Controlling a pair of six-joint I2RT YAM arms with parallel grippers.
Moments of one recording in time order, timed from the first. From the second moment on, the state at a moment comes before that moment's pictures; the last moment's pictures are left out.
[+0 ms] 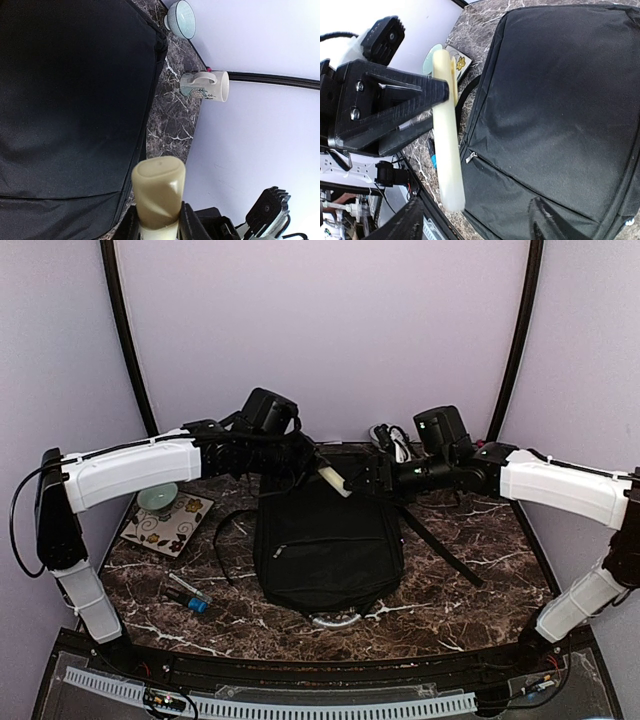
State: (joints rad) left arm -0.85 1.74 1.56 -0.44 -0.01 -1.45; right arm 0.73 1.46 1.15 -0.29 -0.42 0.64
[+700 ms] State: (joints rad) left arm -0.87 1.75 1.56 -0.39 -0.01 -1.48; right arm 0.73 1.54 1.22 -0.23 -0.50 0.66
